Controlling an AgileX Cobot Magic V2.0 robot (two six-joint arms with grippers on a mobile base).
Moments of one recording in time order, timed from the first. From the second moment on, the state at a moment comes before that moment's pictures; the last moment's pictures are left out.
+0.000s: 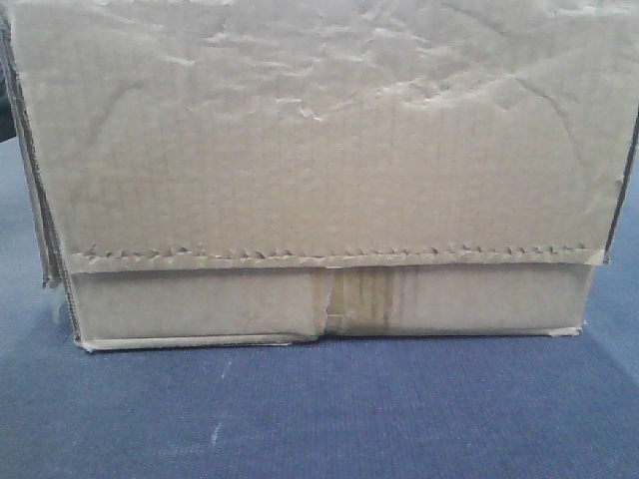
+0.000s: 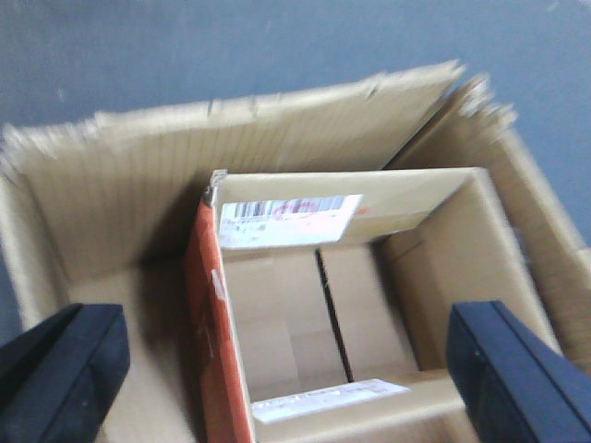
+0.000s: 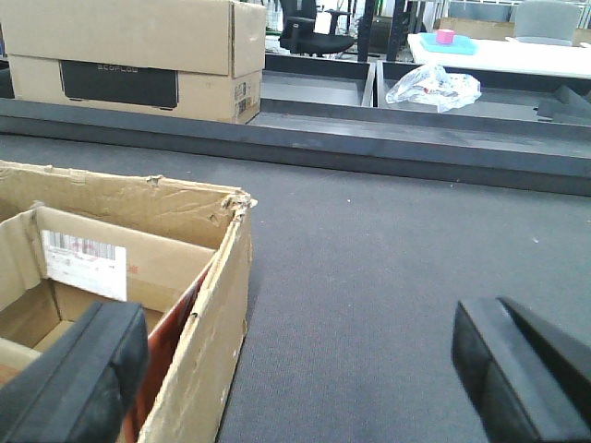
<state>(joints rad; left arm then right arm) -0.34 1.71 -2.03 -0.17 1.08 -0.11 0.15 0.70 -0.87 0.12 0.42 -0.12</state>
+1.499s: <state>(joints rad) -0.29 1.57 -1.49 -0.03 1.04 -0.16 0.24 1.53 -1.41 0.17 1.10 -0.12</state>
